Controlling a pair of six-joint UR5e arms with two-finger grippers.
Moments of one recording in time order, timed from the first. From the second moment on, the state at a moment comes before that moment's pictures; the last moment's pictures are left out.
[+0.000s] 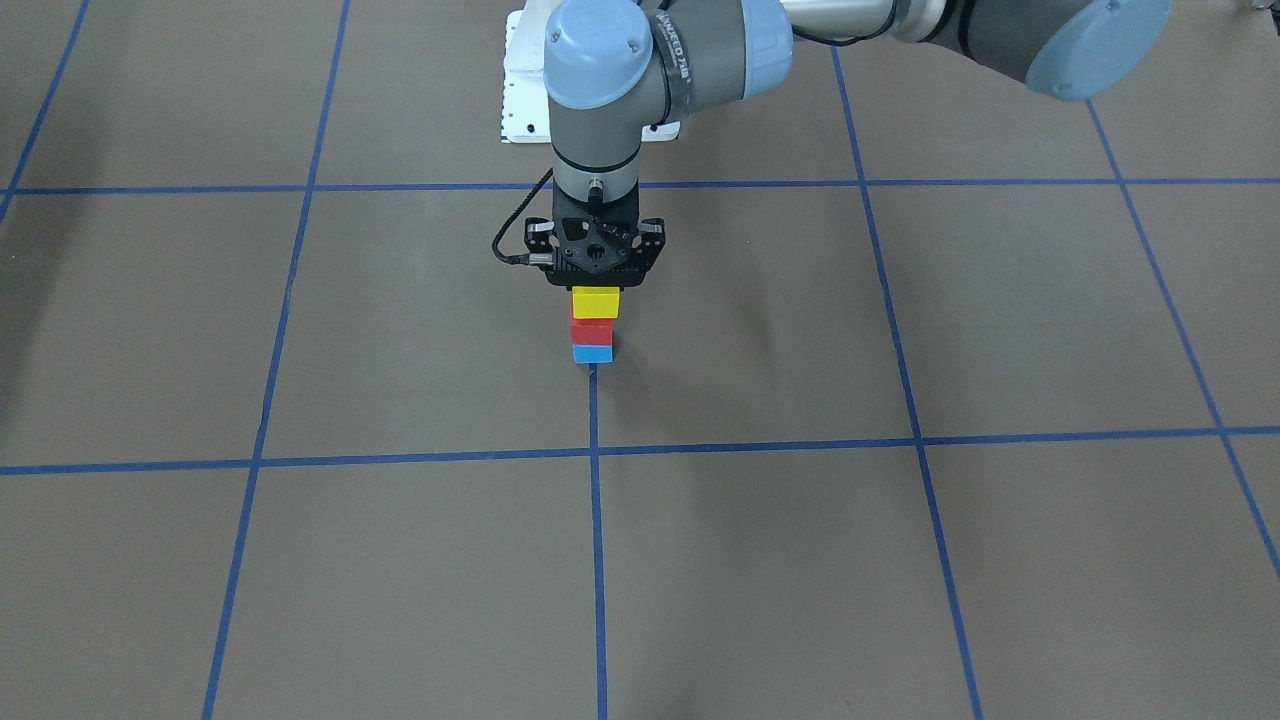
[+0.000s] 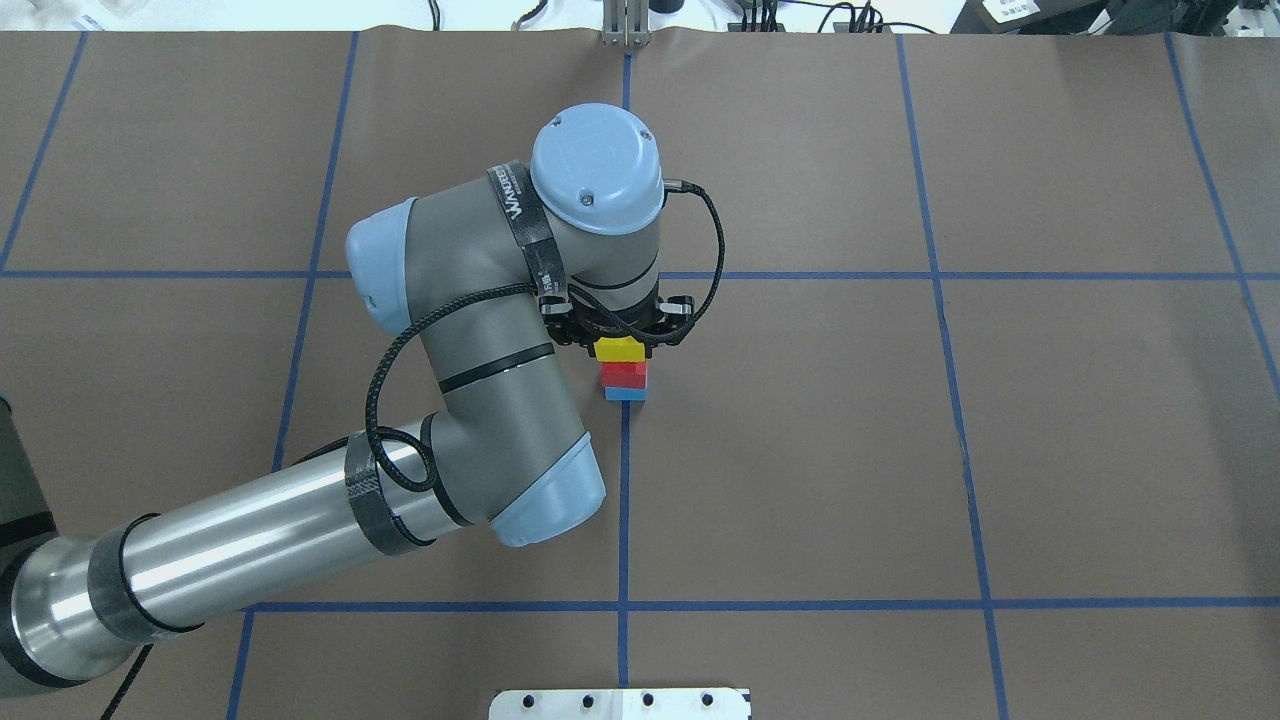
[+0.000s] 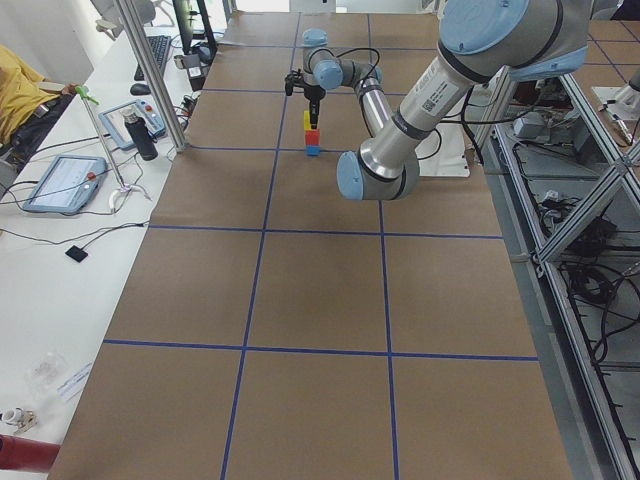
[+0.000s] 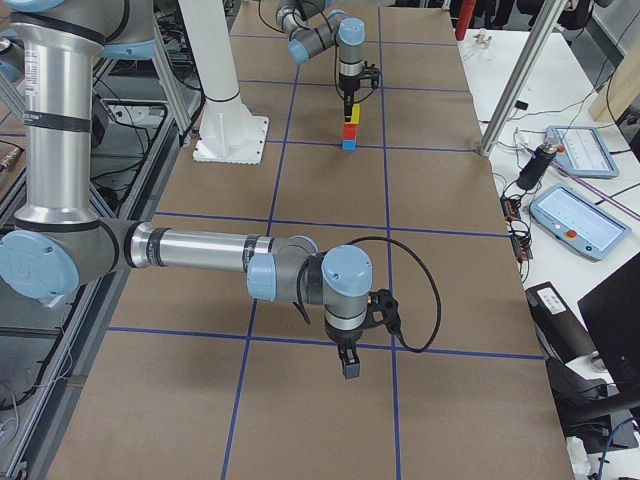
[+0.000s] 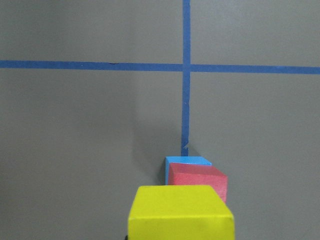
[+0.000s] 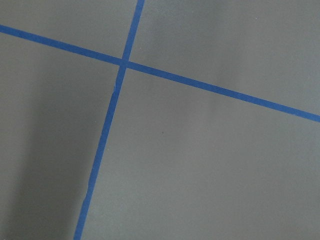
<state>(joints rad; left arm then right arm) -0.54 -2.52 -1.53 -1.43 -1.92 -1.17 1.64 -1.67 1.65 -1.55 2.23 -0.30</state>
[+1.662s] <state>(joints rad) -0.53 -2.52 -1.51 -1.44 -1.91 -1.13 1.64 -1.67 1.65 -1.55 2.23 -0.30</state>
